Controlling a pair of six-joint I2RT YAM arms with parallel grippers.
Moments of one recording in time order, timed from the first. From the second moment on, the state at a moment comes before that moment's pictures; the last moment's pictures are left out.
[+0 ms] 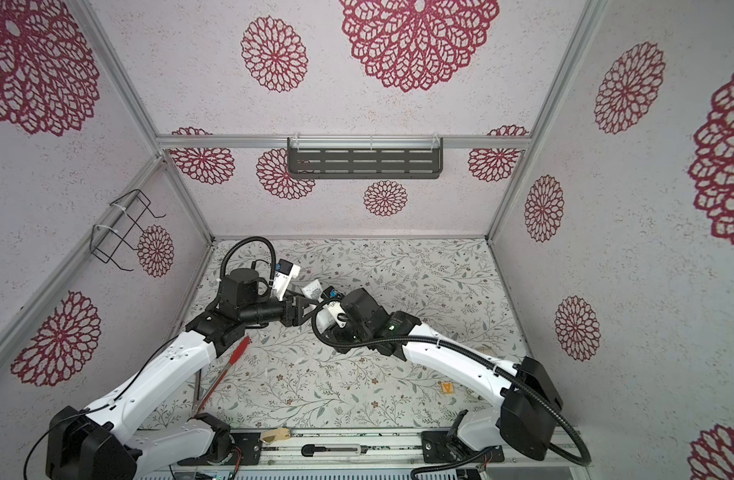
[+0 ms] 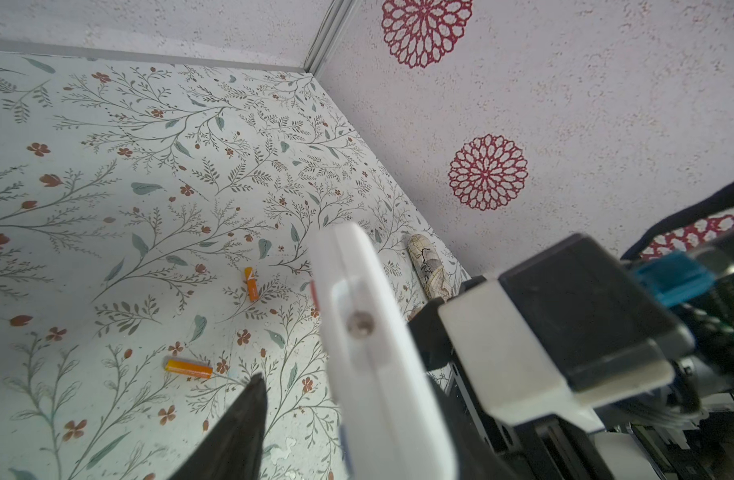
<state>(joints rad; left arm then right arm) -0.43 1.18 0.90 -0.21 0.61 -0.32 0.95 1.38 1.11 -0.46 -0.10 0.17</state>
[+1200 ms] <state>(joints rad) -0.34 1.30 1.02 -0.41 0.79 -0.38 1.02 1.39 1.14 -0.55 0.03 0.01</state>
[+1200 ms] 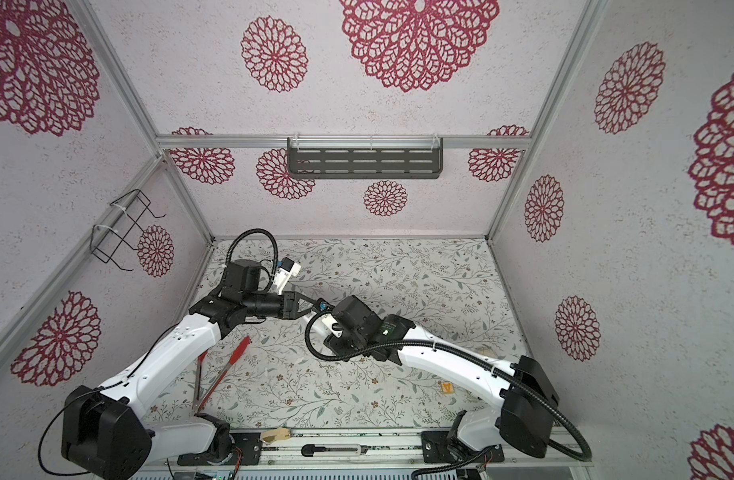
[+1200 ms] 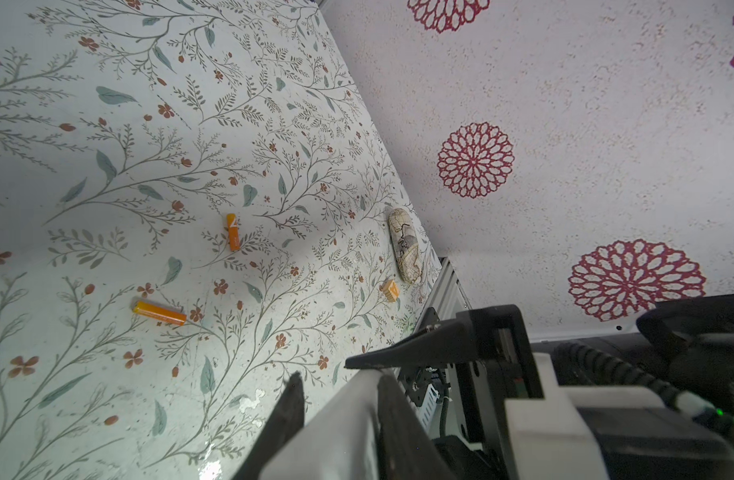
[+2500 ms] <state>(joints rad) -0.23 1.05 0.43 0.12 0.52 -0.69 0.97 1.49 0.98 -0.23 0.05 0.56</state>
